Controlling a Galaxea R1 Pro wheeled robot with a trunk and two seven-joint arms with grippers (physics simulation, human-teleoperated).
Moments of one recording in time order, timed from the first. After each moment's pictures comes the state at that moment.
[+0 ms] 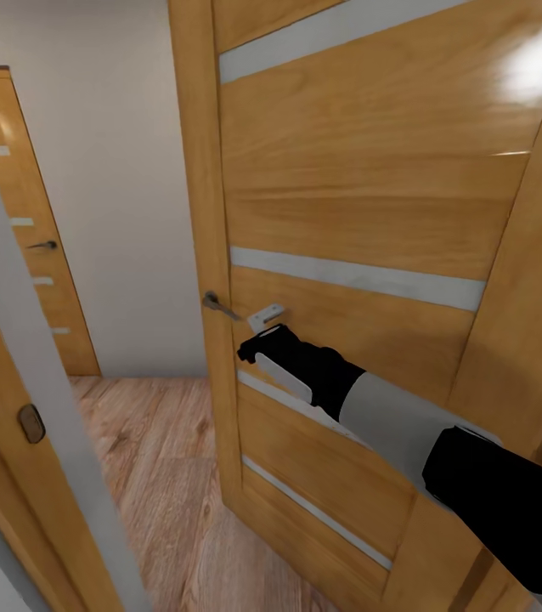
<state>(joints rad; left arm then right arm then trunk) 0.00 -0.02 0.01 -0.12 0.14 -0.04 -0.01 -1.28 0.17 1.09 -0.72 -0.81 0.64 -0.45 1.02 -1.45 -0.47</state>
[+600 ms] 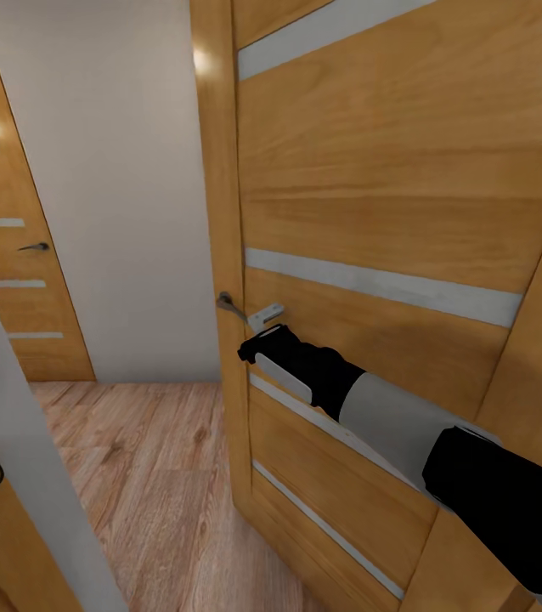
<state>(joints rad) 0.00 -0.02 0.01 -0.12 0.14 -0.04 -0.01 -1.28 0.17 1.09 -0.72 -0.82 0.64 -0.45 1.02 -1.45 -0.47</state>
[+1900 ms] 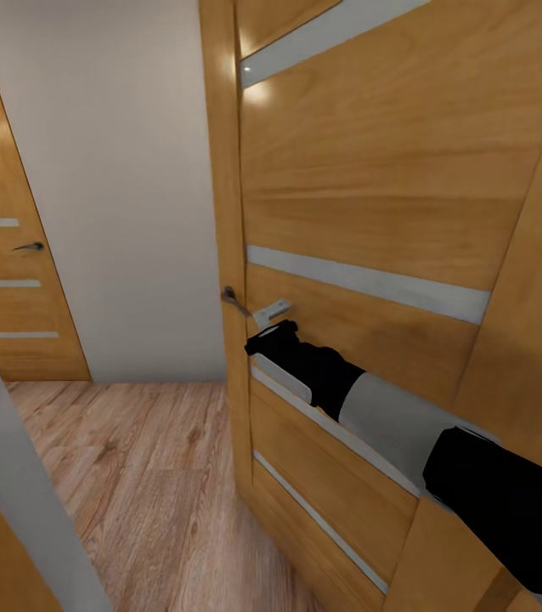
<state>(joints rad) 0.00 -0.02 0.01 -0.12 0.14 -0.04 -0.01 -1.28 0.17 1.09 -0.73 -0.81 0.64 -0.57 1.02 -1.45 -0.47</state>
